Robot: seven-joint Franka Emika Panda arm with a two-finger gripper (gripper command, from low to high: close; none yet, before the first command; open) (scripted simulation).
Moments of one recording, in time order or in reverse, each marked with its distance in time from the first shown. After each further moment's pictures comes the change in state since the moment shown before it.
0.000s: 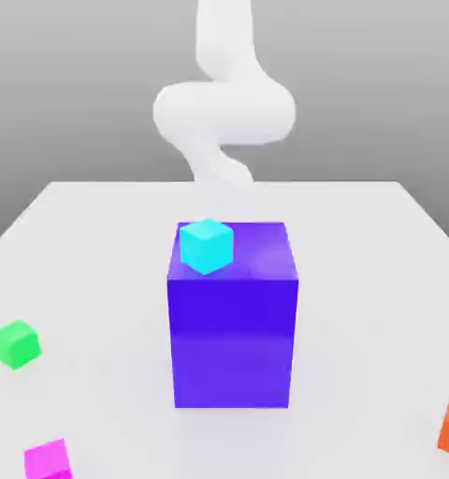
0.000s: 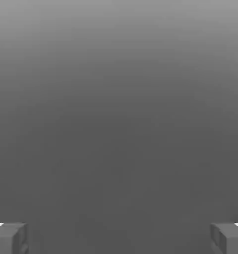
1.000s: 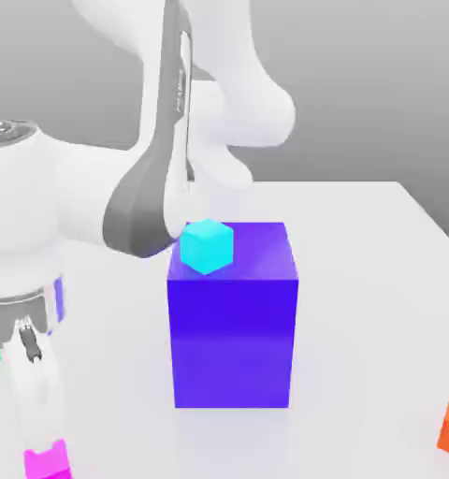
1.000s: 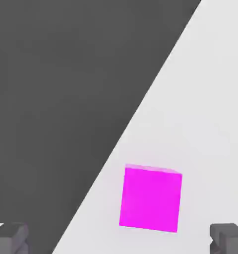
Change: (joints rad) arm -0.312 1.087 -0.046 0.053 0.029 0.311 0.648
